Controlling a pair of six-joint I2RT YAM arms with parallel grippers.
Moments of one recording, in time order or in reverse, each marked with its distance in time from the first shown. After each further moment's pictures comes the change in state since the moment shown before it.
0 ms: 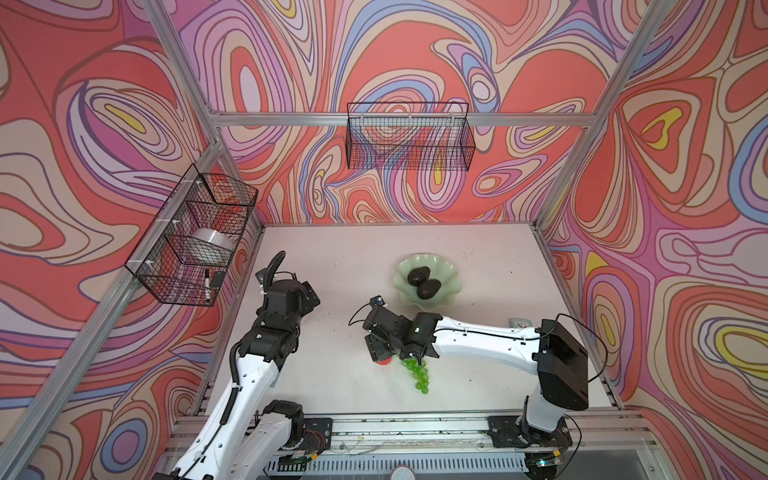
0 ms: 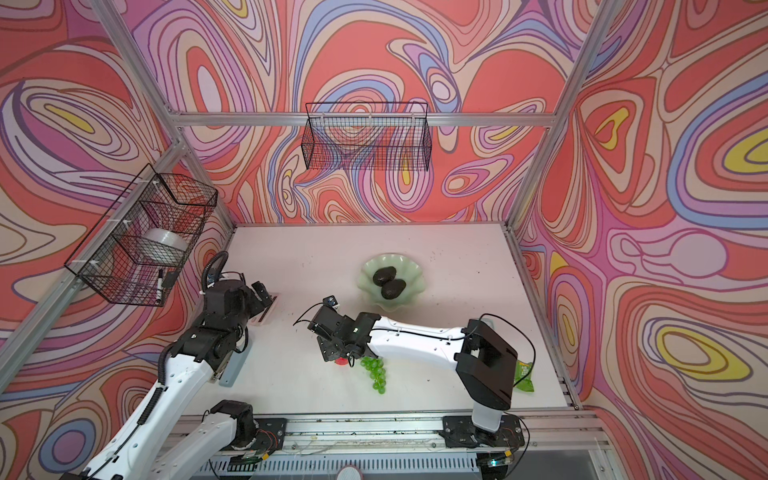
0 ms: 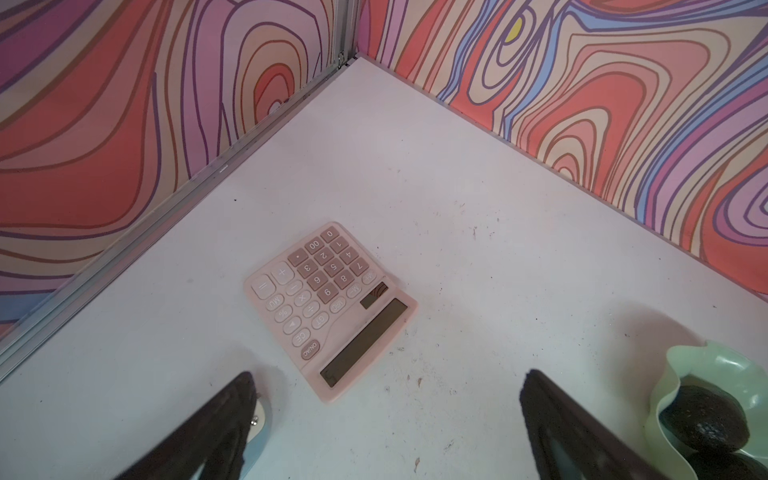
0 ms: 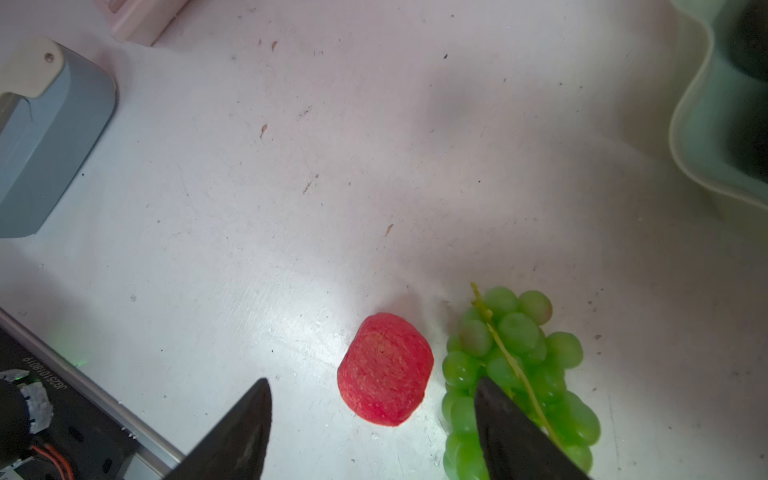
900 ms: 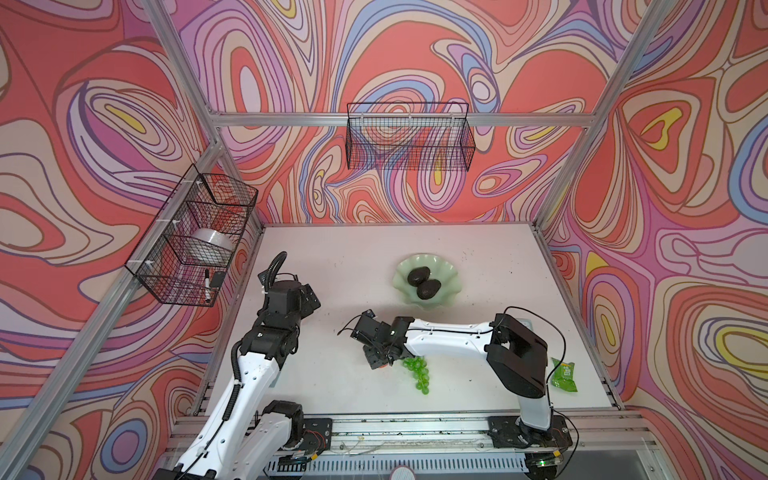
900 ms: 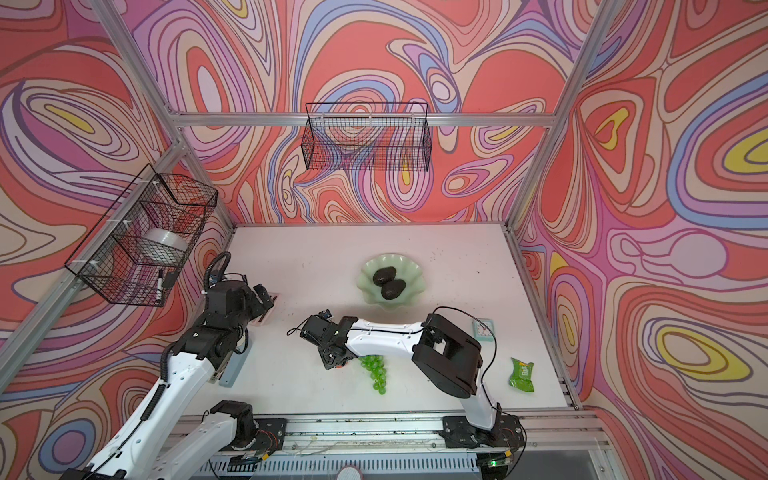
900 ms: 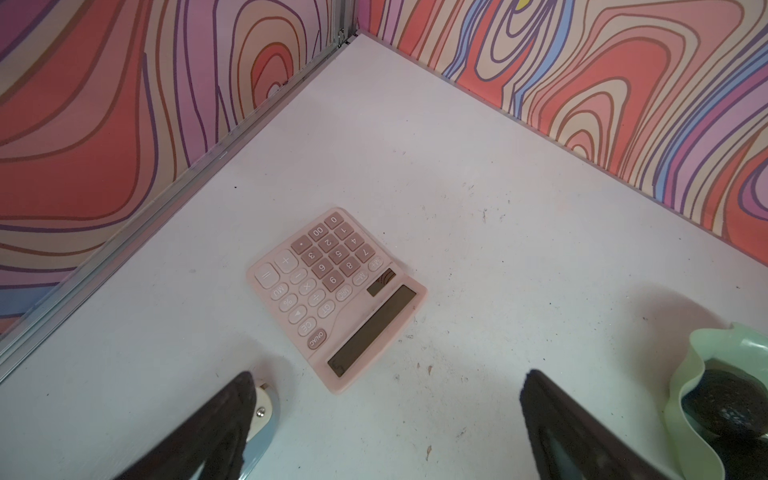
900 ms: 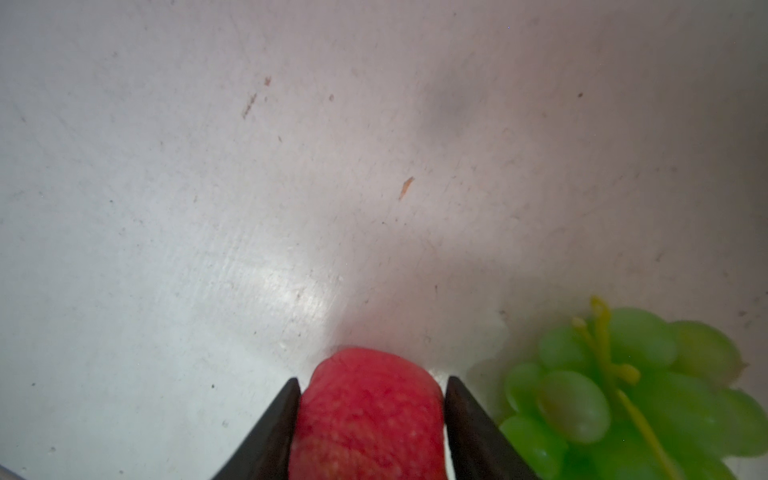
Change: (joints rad) left arm 0.015 0.015 -0.010 -0.015 0.019 0.027; right arm -0.002 0.206 0.072 -0.031 -0.058 0.009
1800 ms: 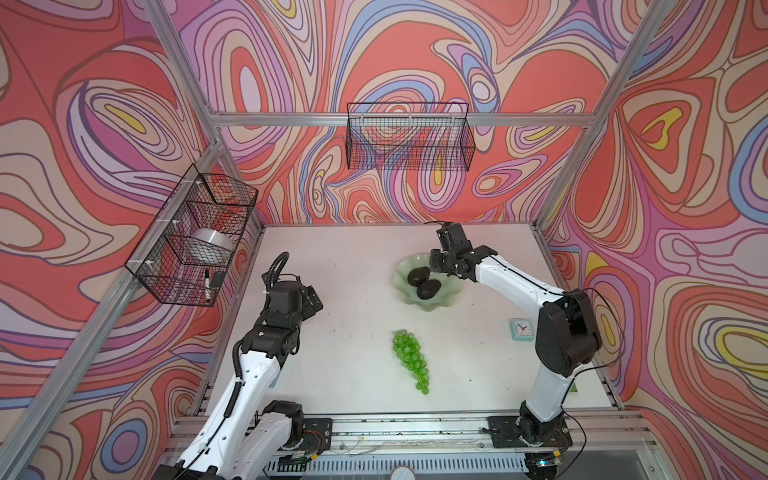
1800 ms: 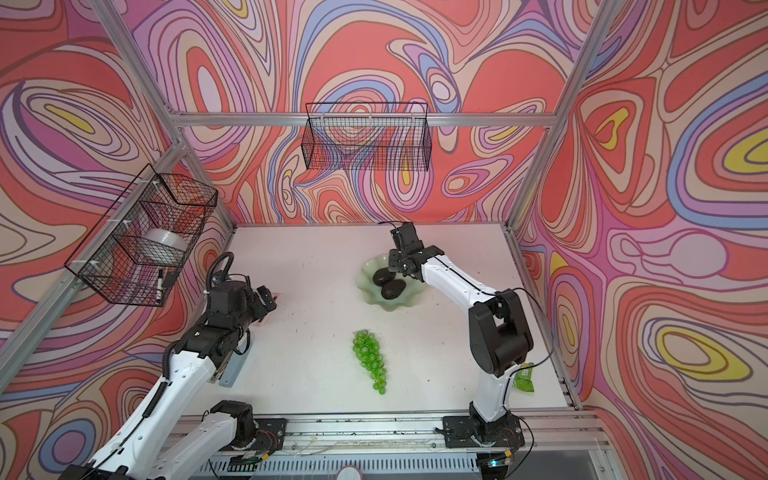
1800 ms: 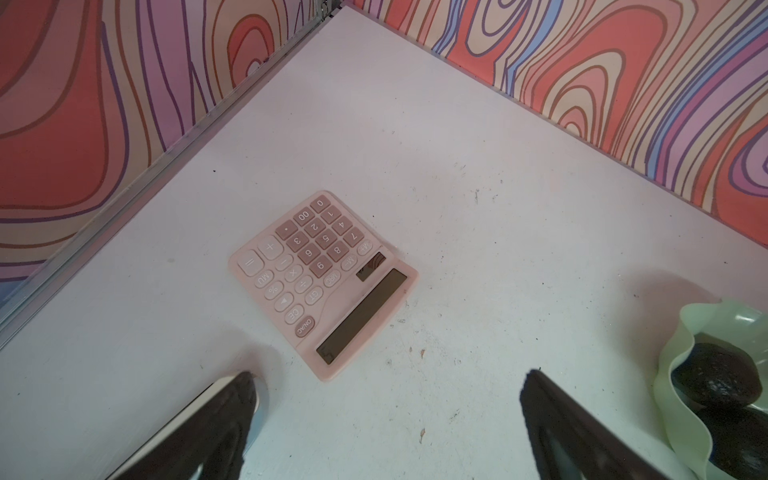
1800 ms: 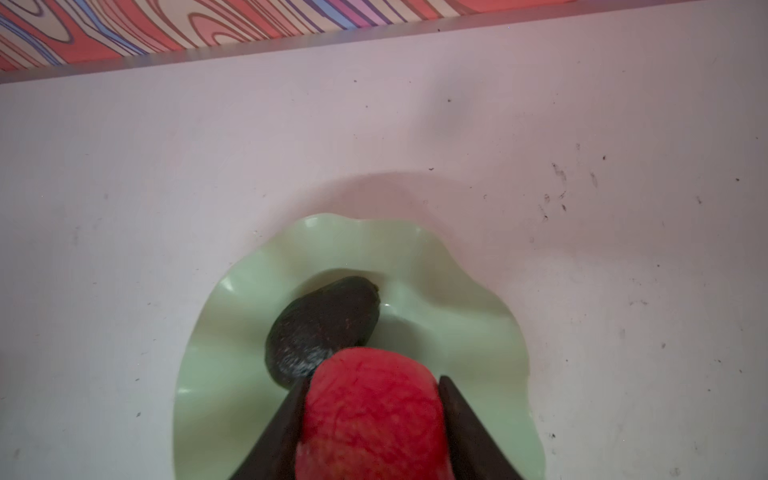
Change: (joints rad) left arm 0.001 0.012 -0.005 -0.004 0.053 0.000; right arm -0.704 -0.114 0.059 0.186 0.021 -0.252
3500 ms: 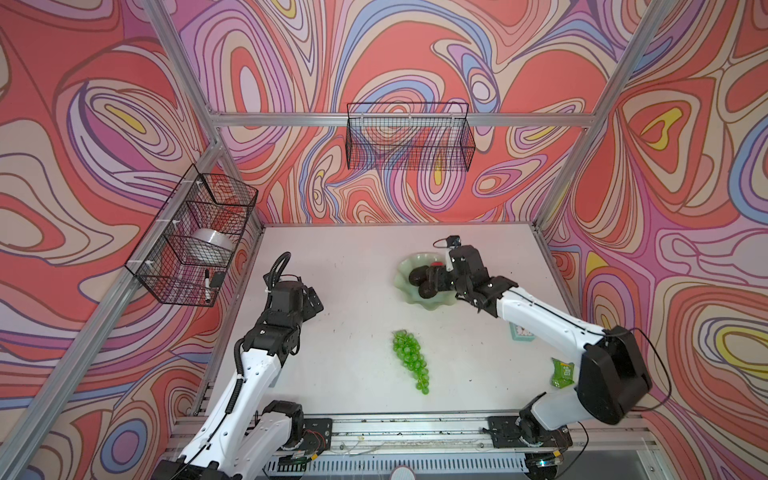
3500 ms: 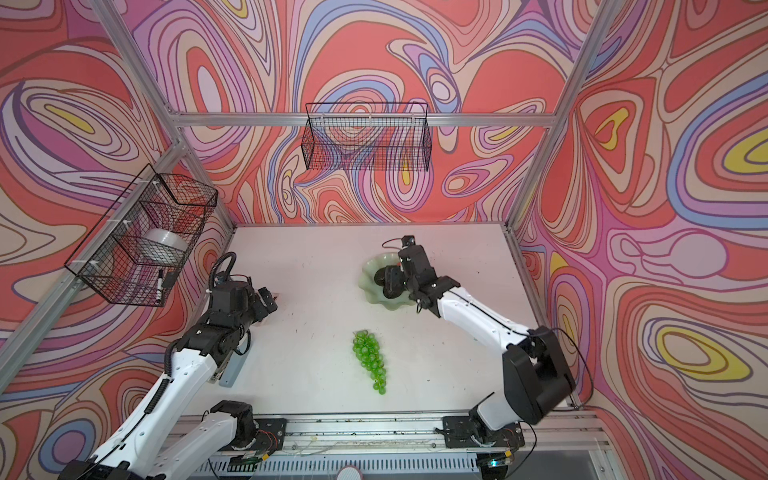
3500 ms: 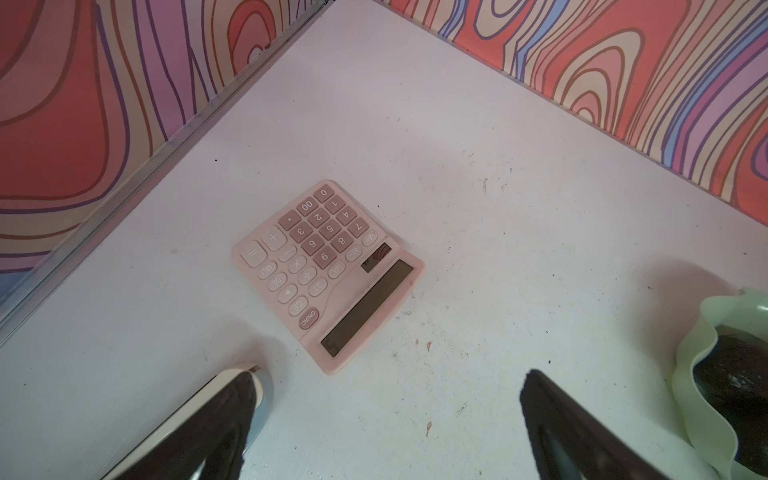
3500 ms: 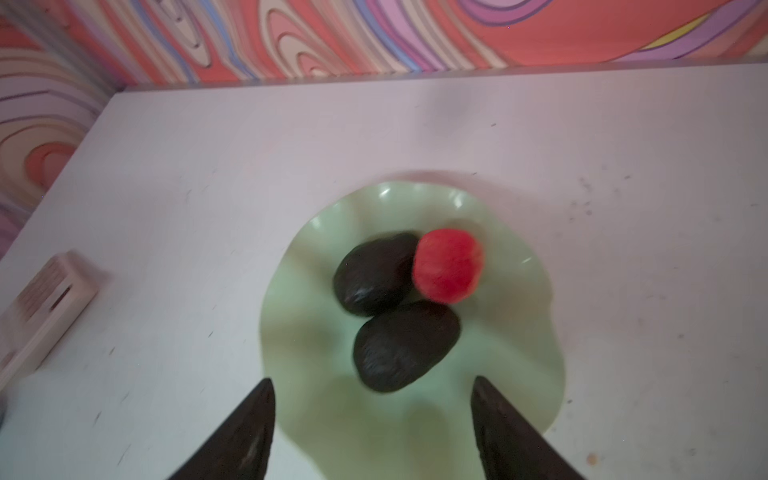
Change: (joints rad) left arm 0.001 0.022 -0.001 -0.014 0.003 0.000; right arm 0.187 -0.442 -0.478 0.288 -0.055 -0.034
